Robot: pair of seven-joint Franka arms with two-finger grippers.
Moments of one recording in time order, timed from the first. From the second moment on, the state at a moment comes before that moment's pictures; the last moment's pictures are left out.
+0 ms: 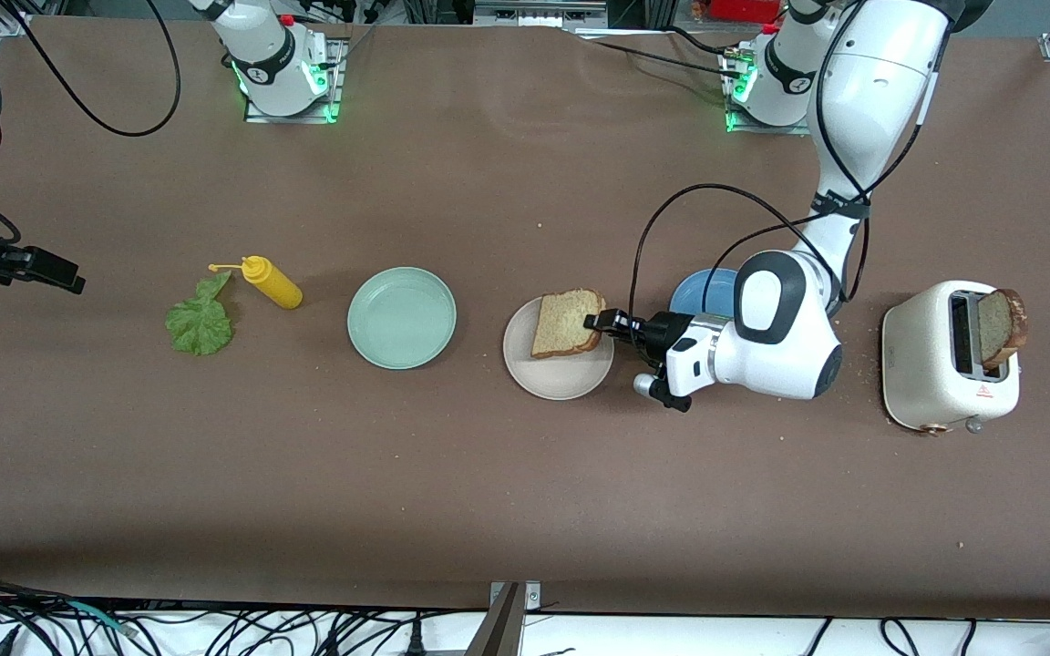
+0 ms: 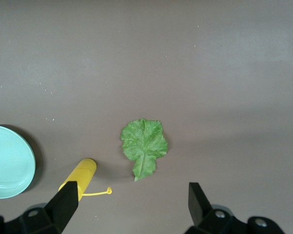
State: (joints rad) left arm -0.32 0.71 0.00 -1.49 -1.01 1.82 0.39; right arm -0.15 0.14 0.02 -1.67 -0.03 1.78 -0.01
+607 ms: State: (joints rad) left arm -0.35 0.76 0.00 -1.49 -1.10 1.83 0.42; right arm -0.15 0.14 0.02 -1.67 -0.03 1.78 -0.01
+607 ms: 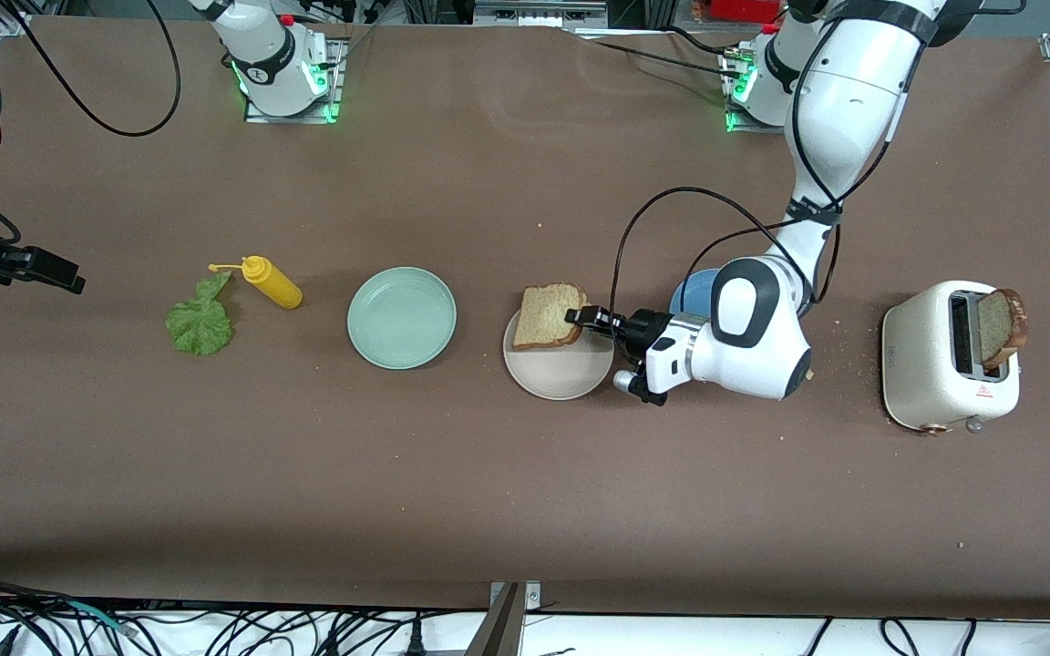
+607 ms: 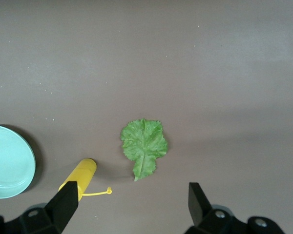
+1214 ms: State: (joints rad) left arm -0.35 0.77 0.00 -1.49 -1.10 1.84 0.42; right arm -0.15 0.14 0.02 -1.67 -0.03 1.78 -0.01
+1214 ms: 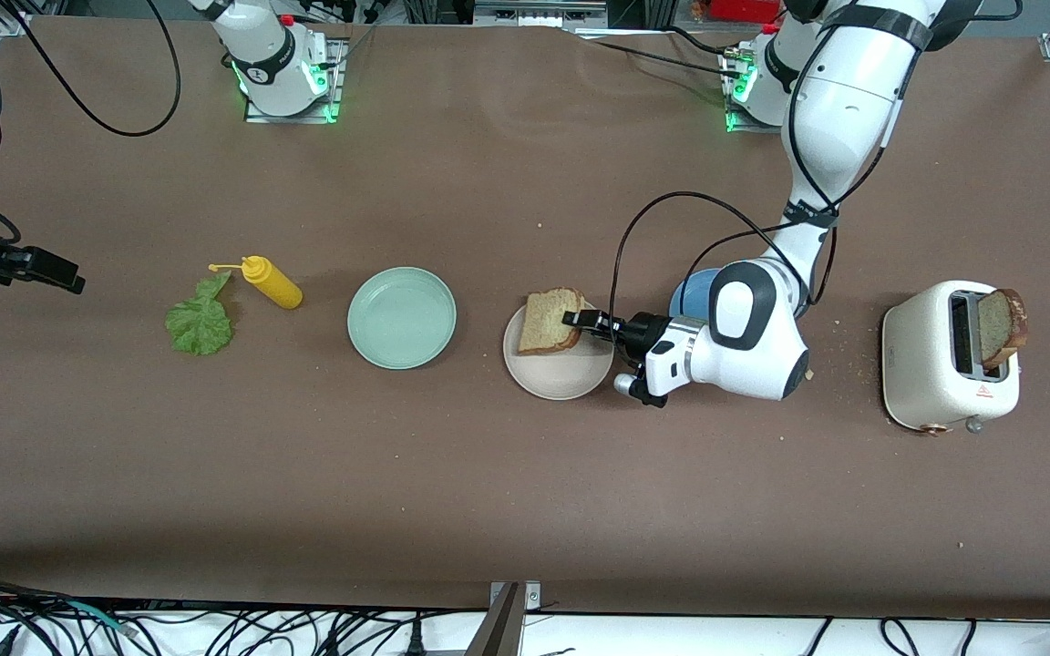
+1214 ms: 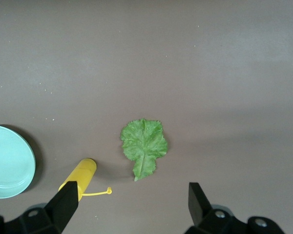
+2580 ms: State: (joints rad) left arm -0.31 0.71 0.13 -1.48 -0.95 1.88 0.41; right arm -0.15 0.14 0.03 -1.67 -0.03 1.77 -0.01
